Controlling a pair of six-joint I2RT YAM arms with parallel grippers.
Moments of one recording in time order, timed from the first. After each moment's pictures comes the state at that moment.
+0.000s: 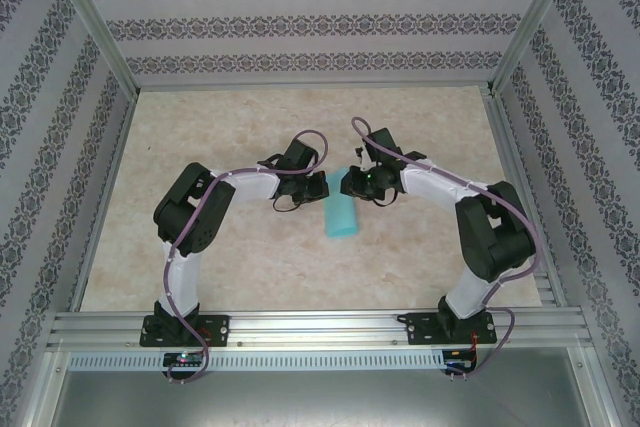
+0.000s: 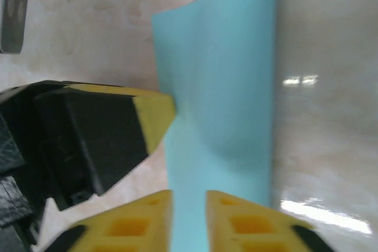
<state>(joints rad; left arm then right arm) -0.61 2.04 1.23 -0.16 0.33 -0.80 0.44 1.71 1.07 -0.44 -0.38 0.55</state>
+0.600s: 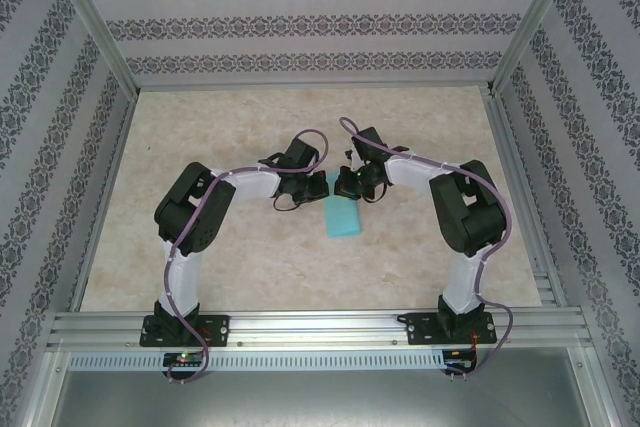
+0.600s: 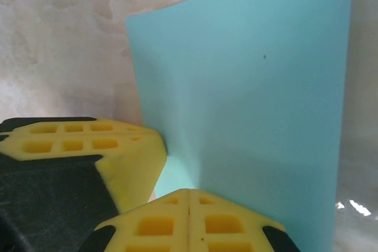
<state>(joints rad) -0.61 2.05 1.25 -0.20 0.33 -0.80 0.44 1.91 1.18 -0.43 -0.44 0.55</state>
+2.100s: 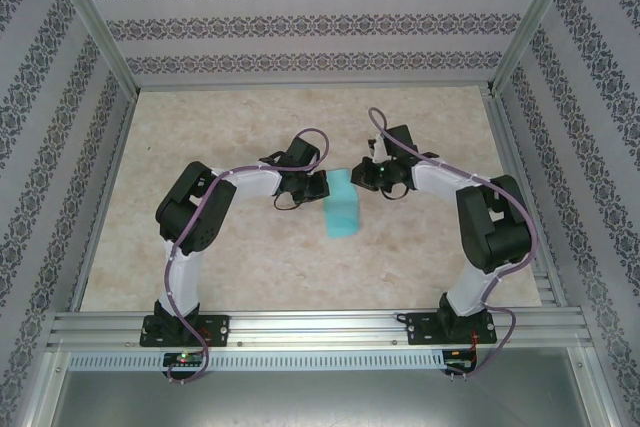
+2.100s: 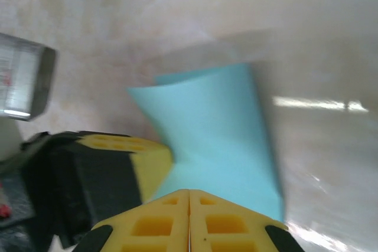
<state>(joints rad) -0.61 2.06 1.28 -0.23 0.33 -0.80 0.34 1.76 1.04 -0.25 -0.50 0.53</state>
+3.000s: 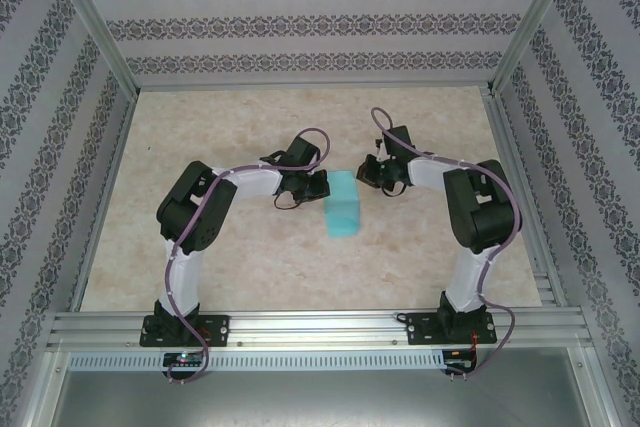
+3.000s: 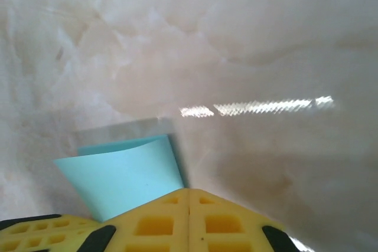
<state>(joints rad) -0.60 2.07 1.29 -0.24 0.34 -0.78 0.27 1.87 1.06 -0.16 -0.39 0.60</state>
